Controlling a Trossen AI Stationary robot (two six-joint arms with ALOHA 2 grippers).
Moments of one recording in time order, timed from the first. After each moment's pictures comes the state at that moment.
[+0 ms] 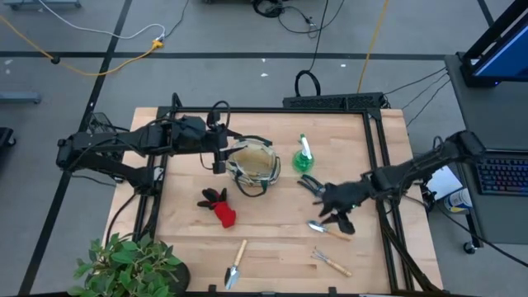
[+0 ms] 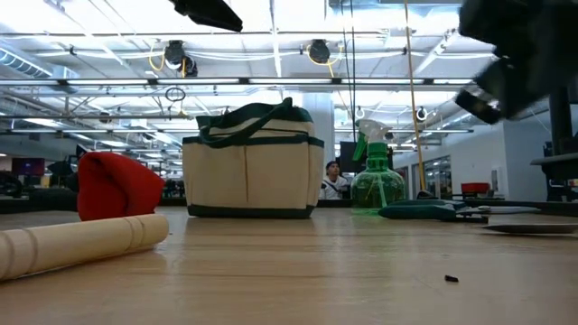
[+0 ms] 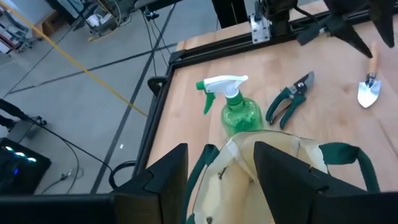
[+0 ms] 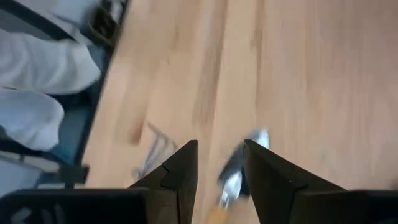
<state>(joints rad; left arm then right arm) 0.11 1.15 1.10 -0.40 -0.18 0.31 0.36 1.06 0.57 -0.28 -0.17 0.42</state>
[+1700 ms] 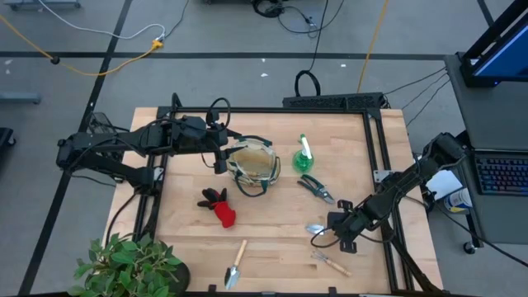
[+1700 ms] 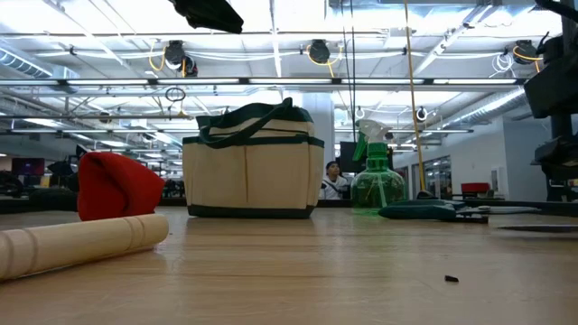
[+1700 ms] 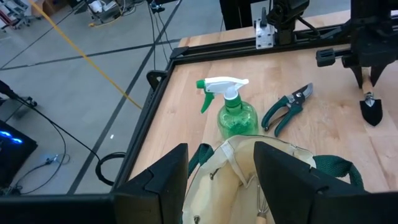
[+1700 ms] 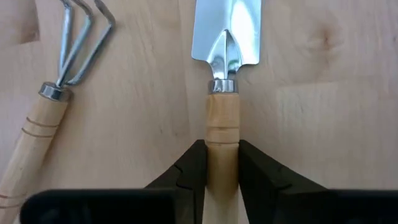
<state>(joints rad) 0.11 1.15 1.10 -0.39 -0.18 0.20 0.67 1.38 0.57 -0.36 0.03 0.79</state>
